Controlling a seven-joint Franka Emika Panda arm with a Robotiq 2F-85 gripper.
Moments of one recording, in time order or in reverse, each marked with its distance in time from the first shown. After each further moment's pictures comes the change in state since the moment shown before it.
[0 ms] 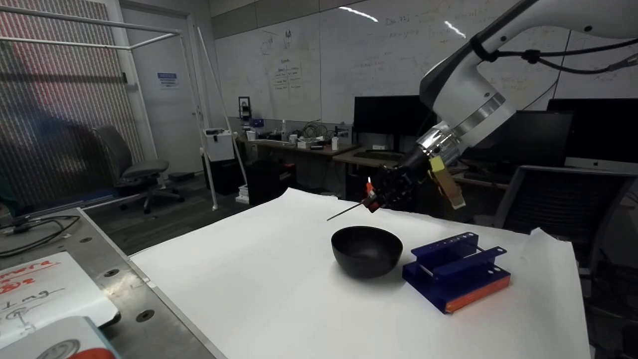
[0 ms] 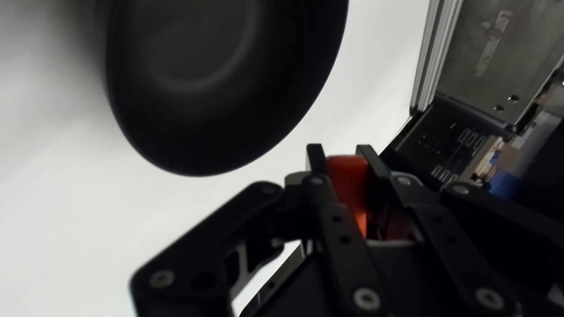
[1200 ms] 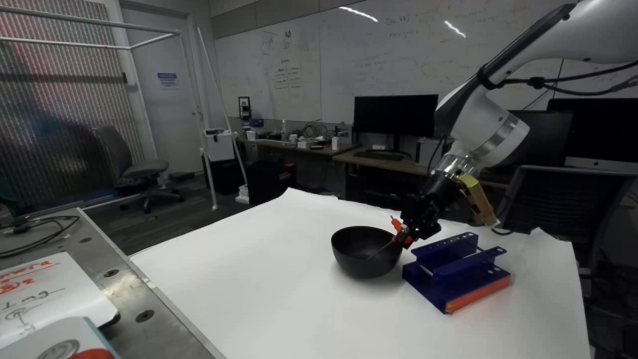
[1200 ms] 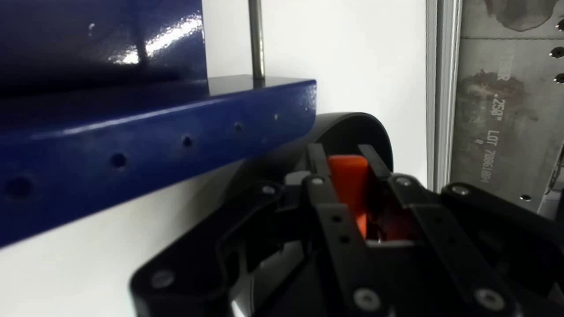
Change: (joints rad) arm -0.142 0.058 0.025 -0.048 -0.202 -0.320 0.092
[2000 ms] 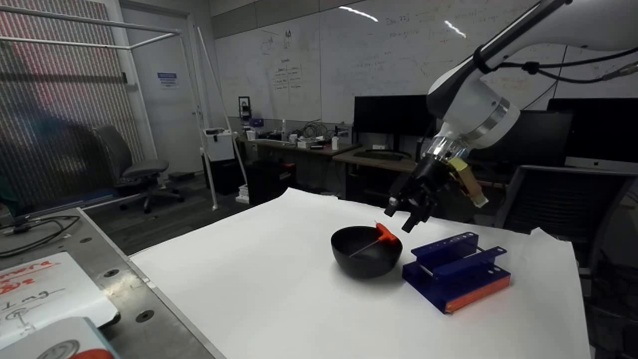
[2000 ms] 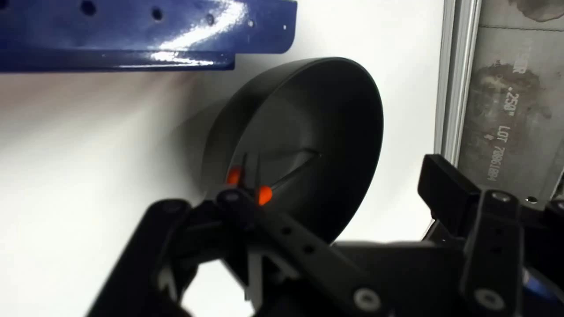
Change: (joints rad) arm 0.000 -0.016 0.009 0.091 -0.130 0.024 0.074
